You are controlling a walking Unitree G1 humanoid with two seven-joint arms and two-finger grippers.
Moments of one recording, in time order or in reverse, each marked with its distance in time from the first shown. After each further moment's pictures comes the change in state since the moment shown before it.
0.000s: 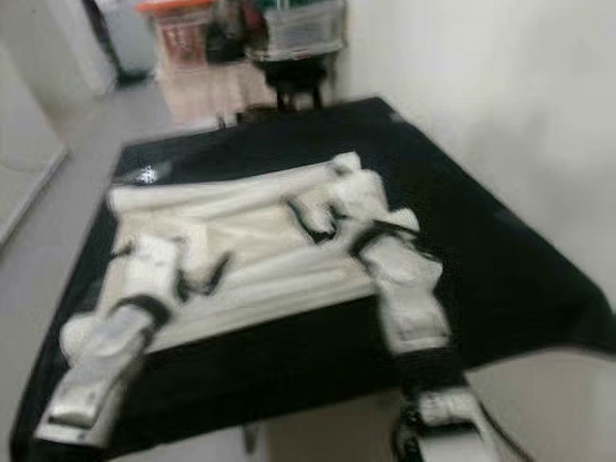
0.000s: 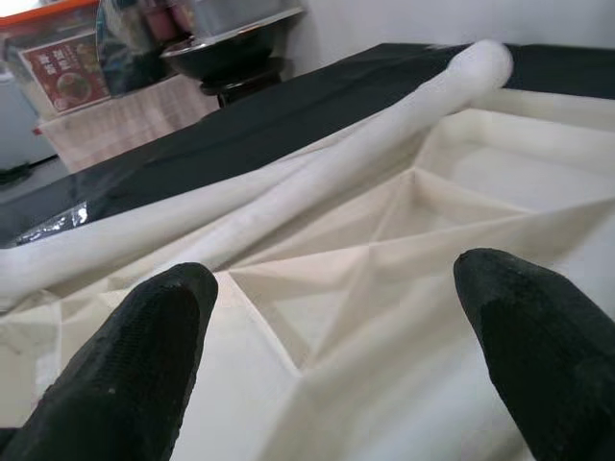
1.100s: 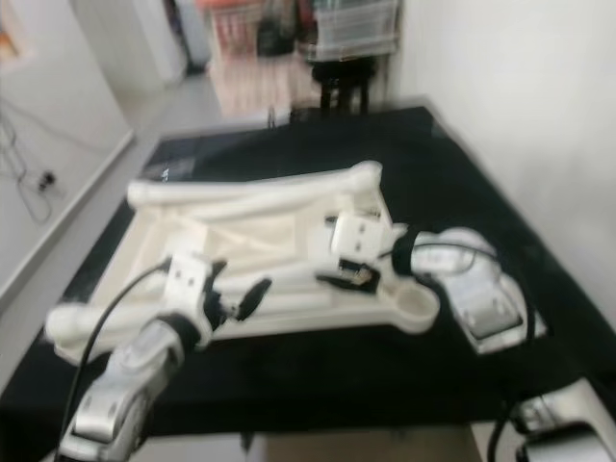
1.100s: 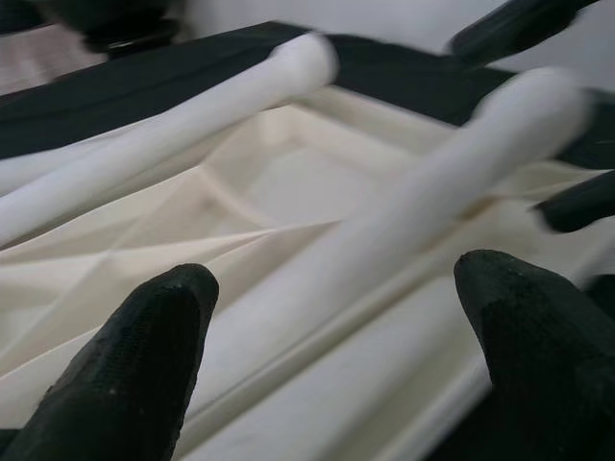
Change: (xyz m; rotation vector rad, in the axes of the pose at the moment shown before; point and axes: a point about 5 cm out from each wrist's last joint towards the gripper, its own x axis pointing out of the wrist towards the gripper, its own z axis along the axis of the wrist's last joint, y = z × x) left arm -0.013 -0.040 -0.005 -0.109 0.080 -0.286; right arm -0.046 -0.014 0.000 -0.456 0.492 0.602
